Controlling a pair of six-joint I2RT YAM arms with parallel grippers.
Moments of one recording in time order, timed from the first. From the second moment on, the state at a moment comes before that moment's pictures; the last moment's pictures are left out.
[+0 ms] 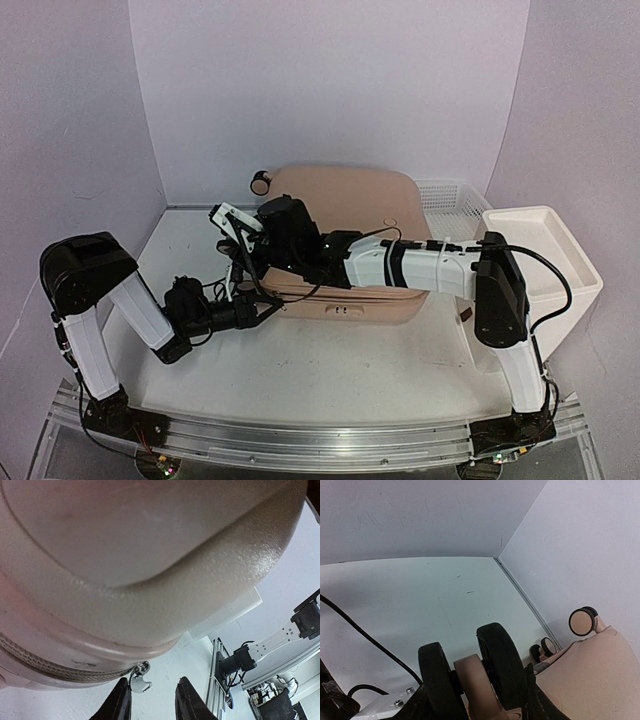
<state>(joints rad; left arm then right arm) -0.70 1.83 0.38 1.37 0.48 -0.84 1.09 2.20 1.86 0.01 0.19 -0.39</state>
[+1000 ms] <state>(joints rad) -0.74 1.84 0.38 1.40 0.31 -0.98 1.08 2.20 1.87 0.01 0.19 -0.39</state>
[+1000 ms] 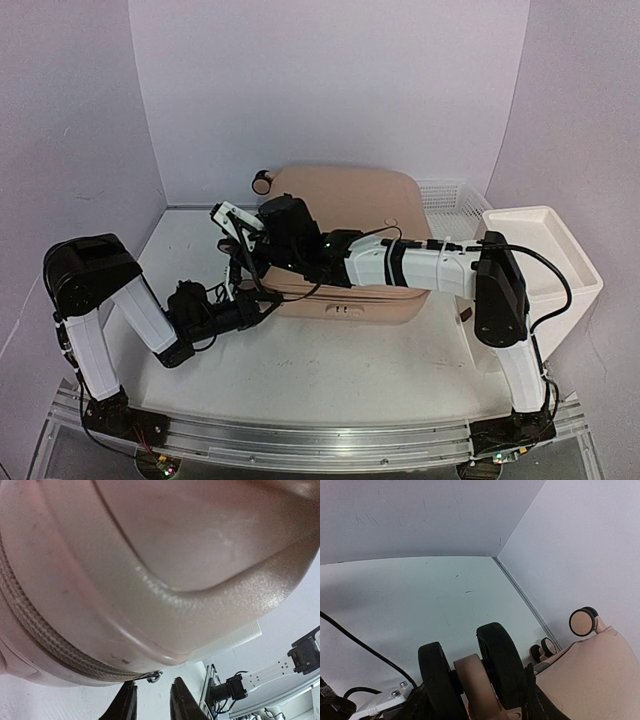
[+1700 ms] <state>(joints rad) -0.82 1.81 0.29 1.42 -0.10 -0.82 1.08 2.20 1.87 0.00 0.19 -0.38</state>
